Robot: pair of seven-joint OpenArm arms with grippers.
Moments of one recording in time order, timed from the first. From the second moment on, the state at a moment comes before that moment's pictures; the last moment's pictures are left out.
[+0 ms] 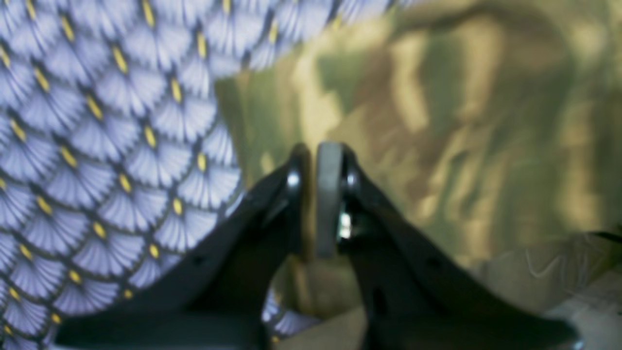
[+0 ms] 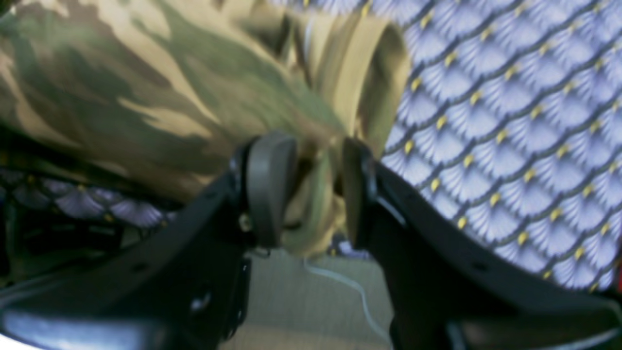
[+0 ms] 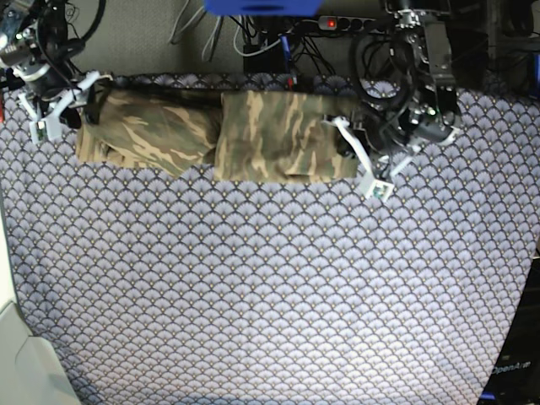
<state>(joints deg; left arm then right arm) 9.6 -1.6 -7.7 102.5 -18.7 -25.1 67.3 -28.2 6.1 37.3 110.4 23.0 39.7 -46.8</state>
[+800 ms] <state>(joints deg) 9.4 -2.7 -7.7 94.7 -20.4 -25.5 60.6 -16.3 4.0 41.7 111.2 23.2 39.7 -71.0</state>
